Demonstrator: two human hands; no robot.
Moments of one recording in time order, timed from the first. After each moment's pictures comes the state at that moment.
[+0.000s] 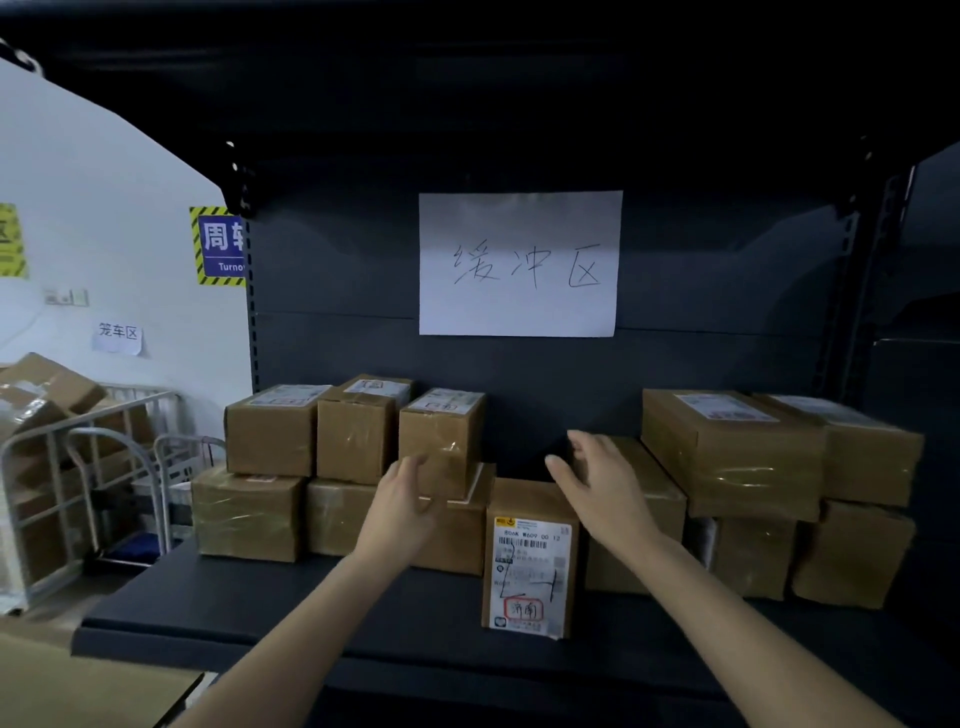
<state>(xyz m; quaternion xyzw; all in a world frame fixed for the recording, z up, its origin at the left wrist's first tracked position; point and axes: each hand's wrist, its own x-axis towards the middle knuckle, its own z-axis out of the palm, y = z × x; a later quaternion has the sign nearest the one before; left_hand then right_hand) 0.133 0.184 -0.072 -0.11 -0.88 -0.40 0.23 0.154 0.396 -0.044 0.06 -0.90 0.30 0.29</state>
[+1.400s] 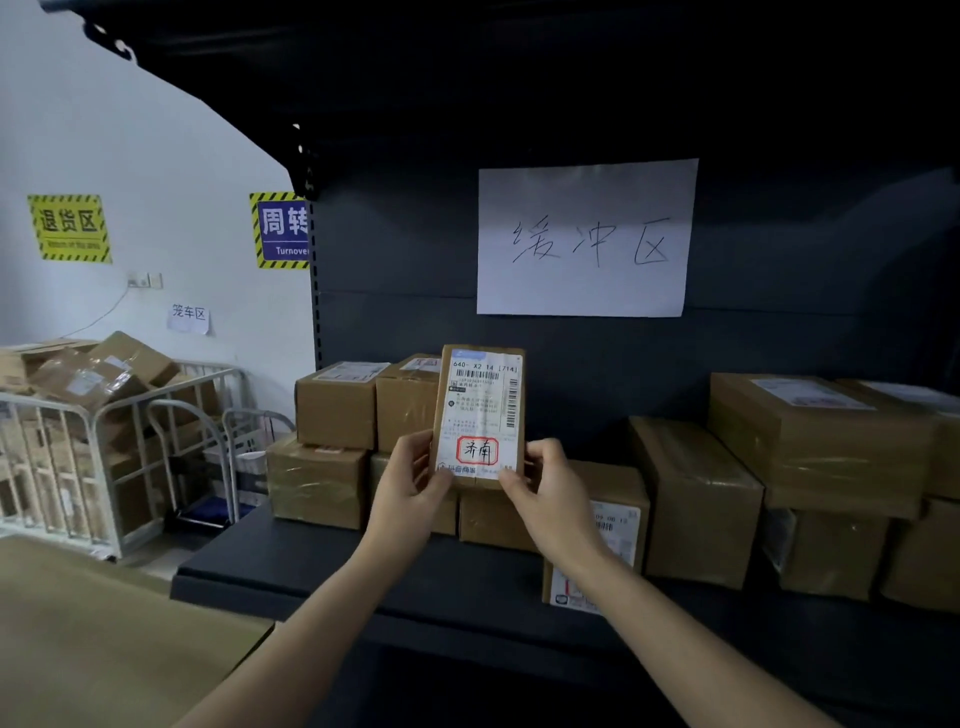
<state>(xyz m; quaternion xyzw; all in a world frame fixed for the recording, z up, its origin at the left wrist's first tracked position) 0.160 0.137 -0.077 -0.13 -0.73 -0.63 0.23 0.165 0.291 -0.066 0.12 -0.84 0.49 0.21</state>
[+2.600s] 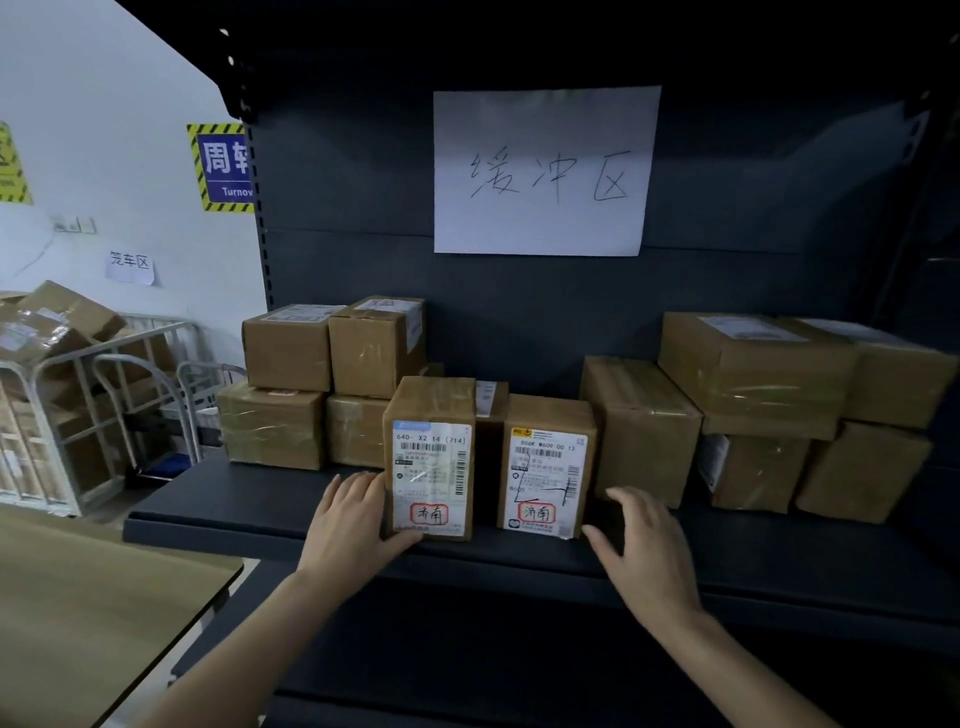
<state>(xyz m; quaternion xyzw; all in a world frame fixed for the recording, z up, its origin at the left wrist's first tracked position) 0.165 0.119 -0.166 -0.10 -0.97 -0.12 0.21 0.209 0.414 -0.168 0.00 -0.94 0.17 0.29</state>
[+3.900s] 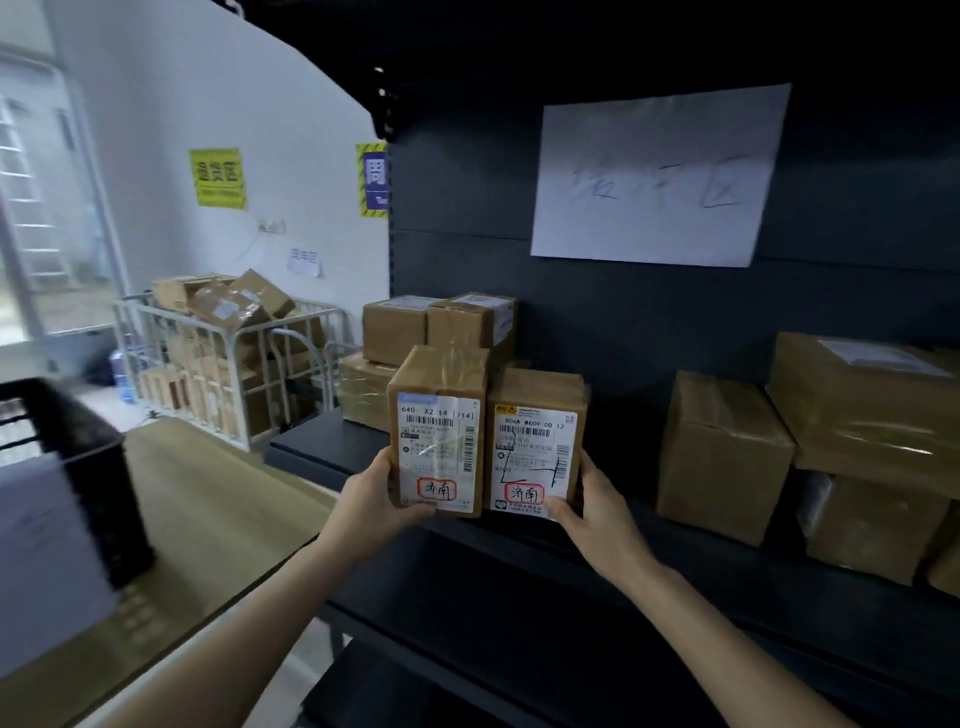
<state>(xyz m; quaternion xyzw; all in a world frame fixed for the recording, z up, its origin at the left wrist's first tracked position) 0.240 0.110 -0.137 0.03 -0.90 -0.38 0.20 0.188 0.352 -0.134 0.24 -0.86 0.45 0.08</state>
